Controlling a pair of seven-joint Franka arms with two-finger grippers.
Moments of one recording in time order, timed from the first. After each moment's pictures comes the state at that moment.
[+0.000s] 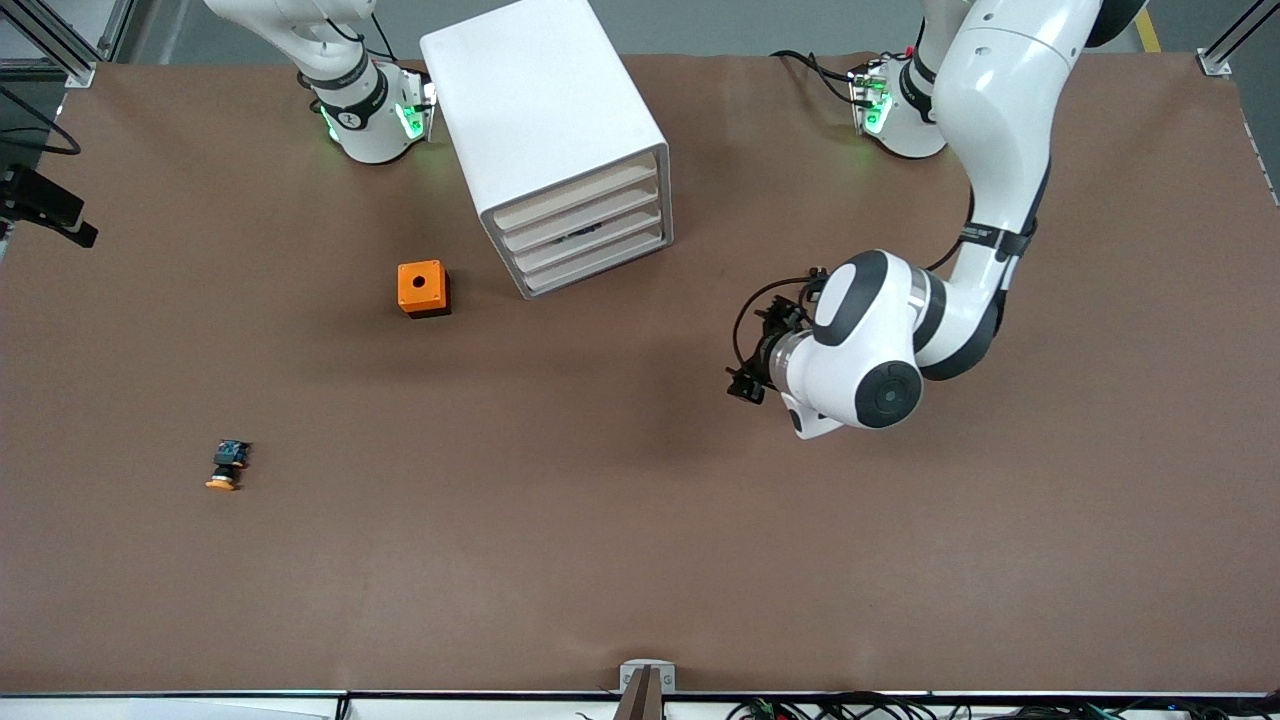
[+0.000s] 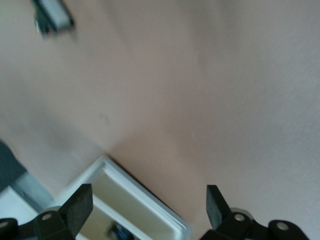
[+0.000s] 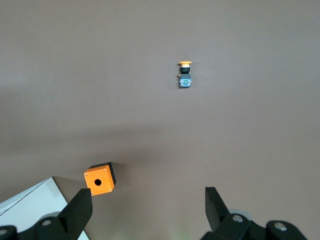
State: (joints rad) left arm -0.38 0.66 -0.14 -1.42 -0.46 1.74 -1.61; right arm -0.01 -0.07 -0.10 -1.57 0.00 1.50 -0.03
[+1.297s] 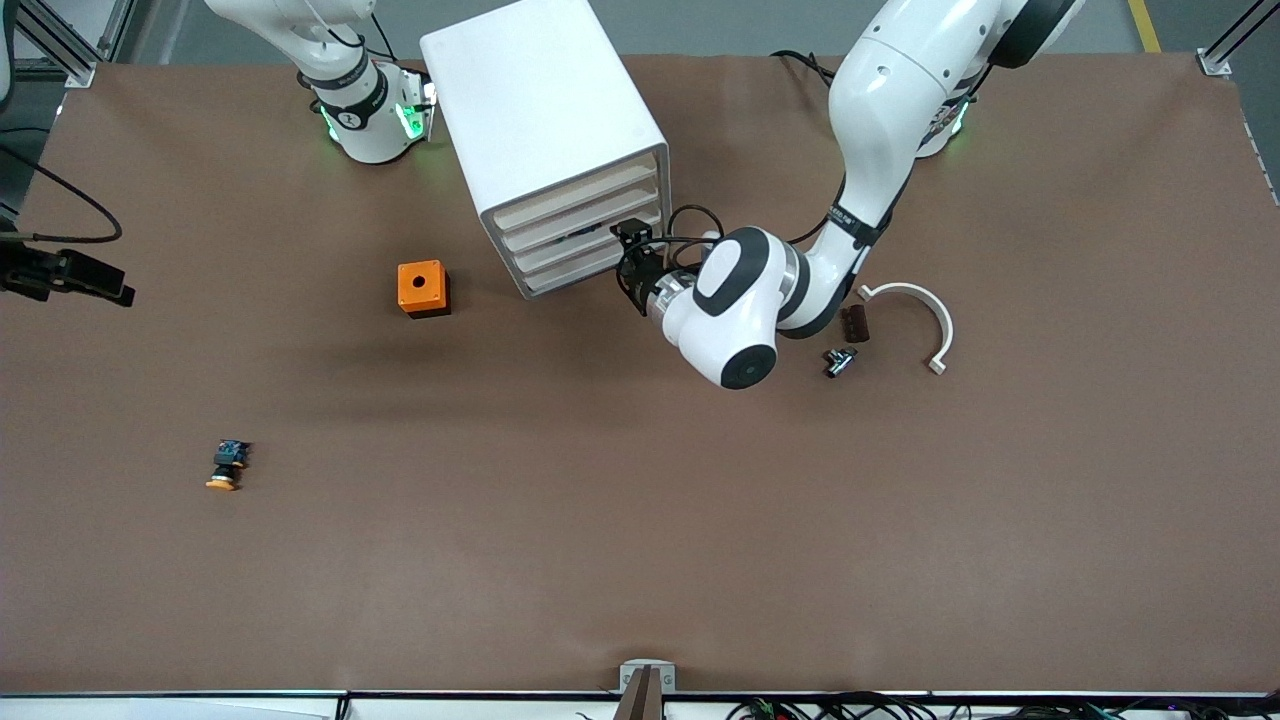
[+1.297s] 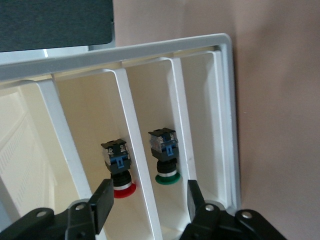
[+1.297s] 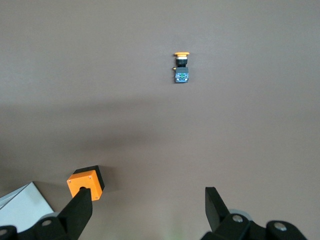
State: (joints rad) left arm -0.58 0.76 -0.14 -1.42 -0.89 1.65 -2.28; right arm -0.03 0.10 -0.10 -1.56 -0.02 1.56 -0.05
